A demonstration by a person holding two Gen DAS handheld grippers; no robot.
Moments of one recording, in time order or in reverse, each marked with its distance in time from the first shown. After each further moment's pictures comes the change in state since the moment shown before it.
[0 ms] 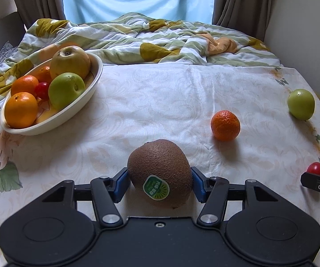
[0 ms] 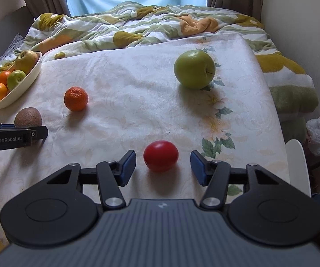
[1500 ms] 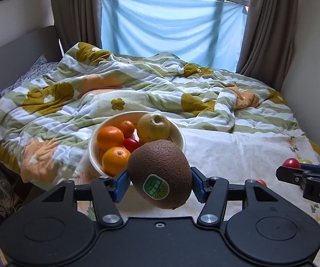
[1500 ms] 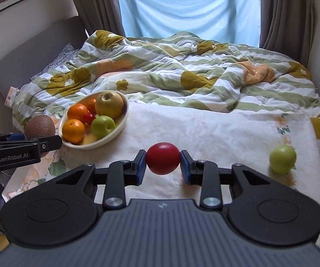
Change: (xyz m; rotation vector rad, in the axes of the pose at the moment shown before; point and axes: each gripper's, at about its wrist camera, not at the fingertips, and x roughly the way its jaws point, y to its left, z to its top) left arm -0.111 0.123 0.048 -0.115 -0.175 0.040; right arm -0.063 0.141 0.087 -0.129 -0.119 0.195
